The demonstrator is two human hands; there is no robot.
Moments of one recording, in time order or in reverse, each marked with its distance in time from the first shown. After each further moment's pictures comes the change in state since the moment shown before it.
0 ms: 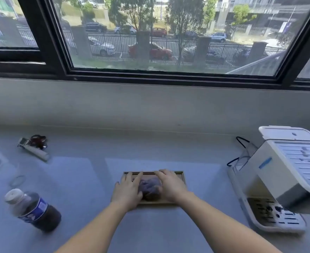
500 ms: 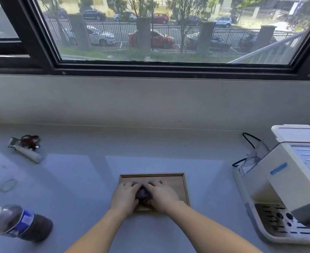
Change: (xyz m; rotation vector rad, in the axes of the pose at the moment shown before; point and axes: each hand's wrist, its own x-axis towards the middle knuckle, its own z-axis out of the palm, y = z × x) left_hand 0.034 -0.010 0.032 -0.030 -0.036 0.026; right_hand 0.026 0.004 0.042 -0.081 -0.174 -0.109
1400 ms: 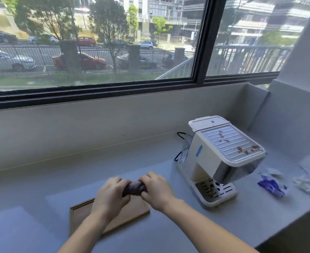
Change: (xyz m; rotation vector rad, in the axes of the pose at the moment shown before) left_hand -0.006 0.105 -0.081 -0.199 0.278 0.514; right_hand -0.121 0.027 -0.088 0.124 0.476 0.372
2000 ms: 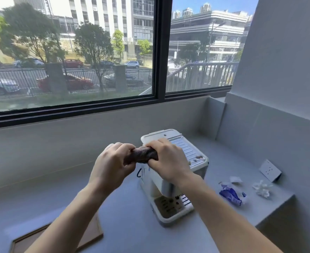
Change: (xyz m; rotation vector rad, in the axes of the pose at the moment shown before) left_hand 0.086 0.224 -0.055 -0.106 0.370 0.270; right_hand -0.062 0.111 -0.217 0.002 0.439 -0.026
